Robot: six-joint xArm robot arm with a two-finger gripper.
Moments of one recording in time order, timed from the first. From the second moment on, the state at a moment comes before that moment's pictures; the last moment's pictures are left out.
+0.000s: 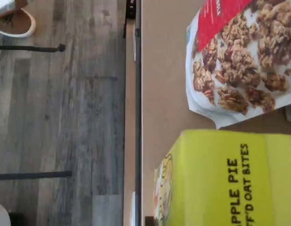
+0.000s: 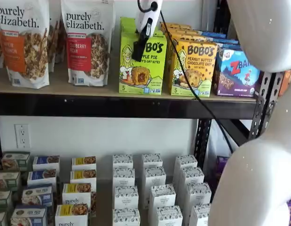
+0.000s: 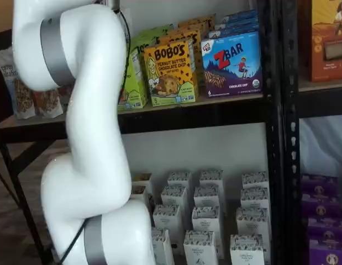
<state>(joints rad) 0.32 -0.10 -1.56 0.25 1.46 -1.23</state>
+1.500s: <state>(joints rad) 0.32 -0.11 -1.53 0.26 1.42 -1.23</state>
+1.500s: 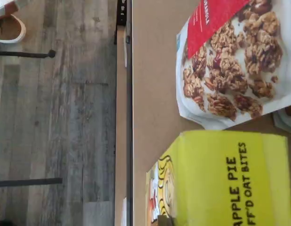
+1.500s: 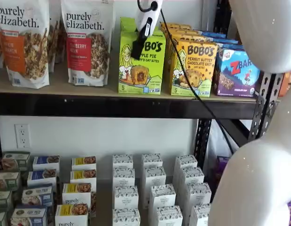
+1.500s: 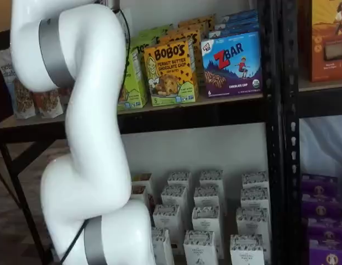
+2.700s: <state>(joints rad) 0.33 -0.12 -1.58 0.25 1.51 -1.21</state>
